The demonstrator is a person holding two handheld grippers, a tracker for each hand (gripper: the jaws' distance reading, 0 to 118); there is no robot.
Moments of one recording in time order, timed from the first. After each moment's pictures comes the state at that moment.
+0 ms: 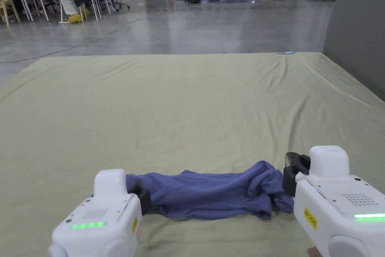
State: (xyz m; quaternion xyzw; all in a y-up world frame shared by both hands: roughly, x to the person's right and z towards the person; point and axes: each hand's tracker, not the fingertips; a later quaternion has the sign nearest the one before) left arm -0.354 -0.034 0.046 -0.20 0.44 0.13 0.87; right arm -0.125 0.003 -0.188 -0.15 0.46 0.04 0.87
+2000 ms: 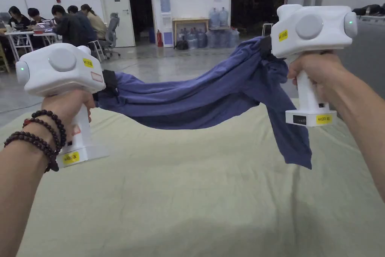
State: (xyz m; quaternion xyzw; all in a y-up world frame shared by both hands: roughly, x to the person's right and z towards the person) left arm -0.641 0.220 -0.106 -0.18 0.37 0.22 0.89; right arm -0.367 0.270 -0.446 -0.16 0.48 0.06 0.86
